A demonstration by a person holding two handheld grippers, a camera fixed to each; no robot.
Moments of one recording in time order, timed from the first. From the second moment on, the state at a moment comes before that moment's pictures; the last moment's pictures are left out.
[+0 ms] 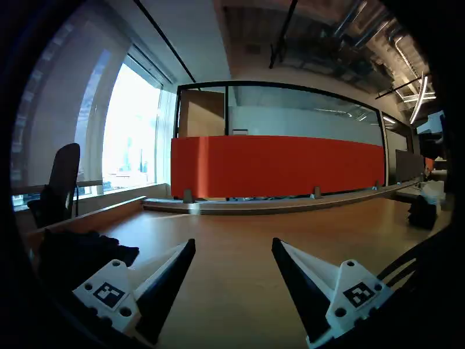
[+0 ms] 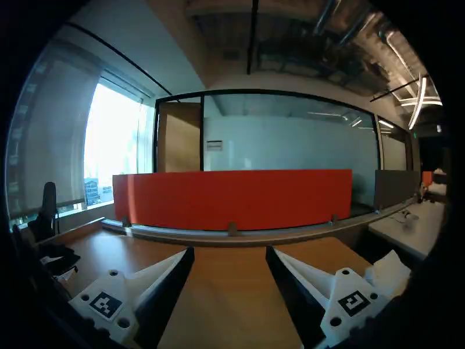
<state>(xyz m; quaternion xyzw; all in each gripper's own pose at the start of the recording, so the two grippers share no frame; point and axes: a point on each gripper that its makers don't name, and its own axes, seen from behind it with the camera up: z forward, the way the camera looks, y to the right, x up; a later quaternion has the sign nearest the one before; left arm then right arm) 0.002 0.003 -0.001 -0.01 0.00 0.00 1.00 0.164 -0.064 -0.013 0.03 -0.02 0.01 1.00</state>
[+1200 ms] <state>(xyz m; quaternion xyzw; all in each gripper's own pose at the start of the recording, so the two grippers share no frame) 0.000 0.003 -0.001 -0.01 0.00 0.00 1.00 0.084 0.002 -0.001 0.00 0.01 0.01 1.00</state>
